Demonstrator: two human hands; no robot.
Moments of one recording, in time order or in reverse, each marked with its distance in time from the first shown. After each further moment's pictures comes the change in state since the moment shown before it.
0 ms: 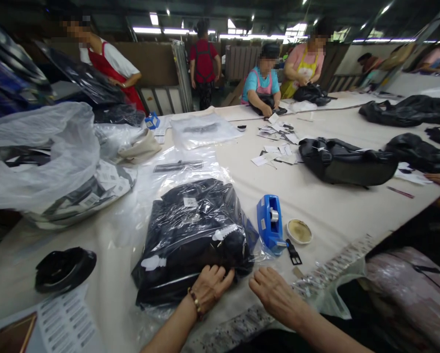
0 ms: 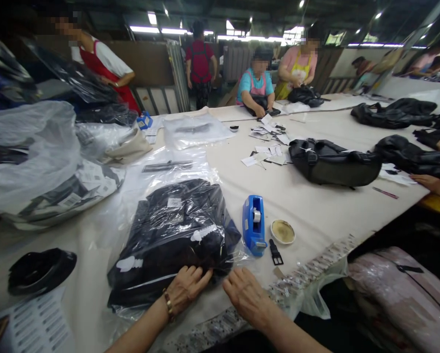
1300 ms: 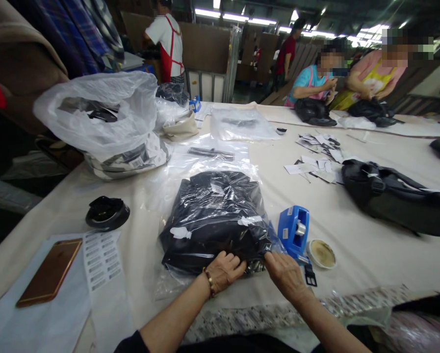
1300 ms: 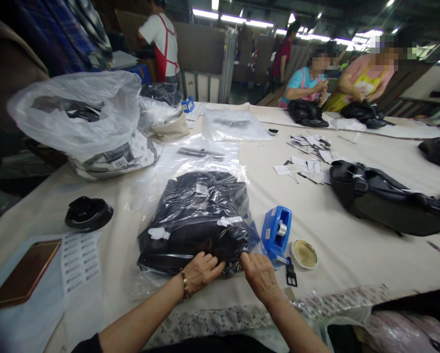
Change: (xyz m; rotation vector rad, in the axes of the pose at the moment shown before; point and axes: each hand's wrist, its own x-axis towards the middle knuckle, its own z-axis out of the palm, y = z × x) left_hand 0.003 0.004 -0.002 -0.067 0.149 -0.114; right_hand 0.043 0.035 0.016 -0.175 0.256 -0.014
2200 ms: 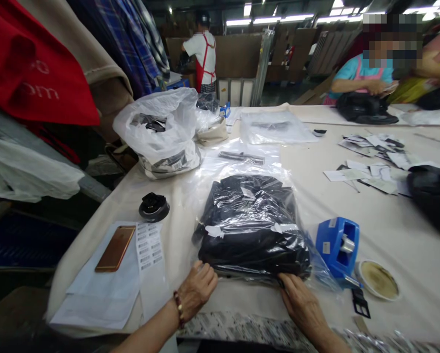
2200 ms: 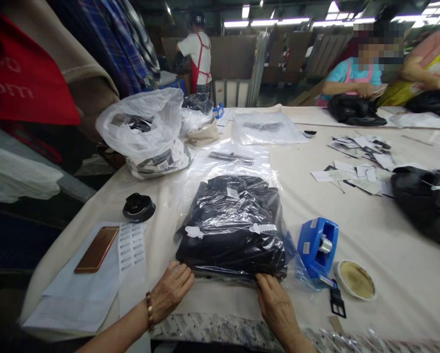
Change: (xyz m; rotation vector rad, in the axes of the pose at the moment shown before) left_hand -0.141 -0.014 -0.060 0.257 -0.091 -0.296; right_hand -0.034 -0.053 0.038 0.392 0.010 0.093
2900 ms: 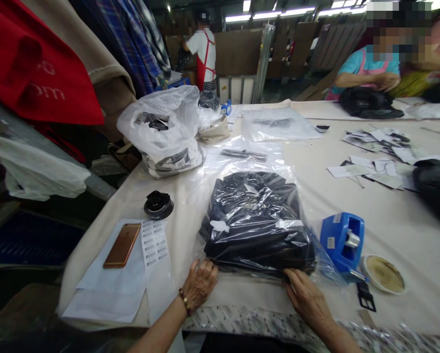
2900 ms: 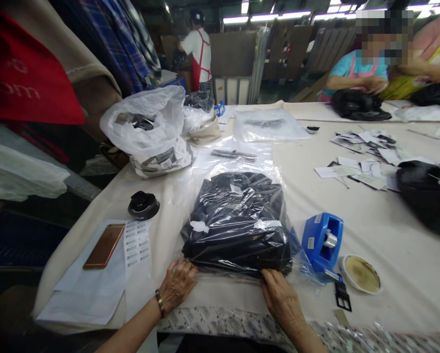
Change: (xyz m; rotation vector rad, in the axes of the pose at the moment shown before) left_hand -0.033 0.012 0.054 -0.017 0.162 -0.234; right_hand -0.002 0.003 0.003 -0.005 -0.003 -0.012
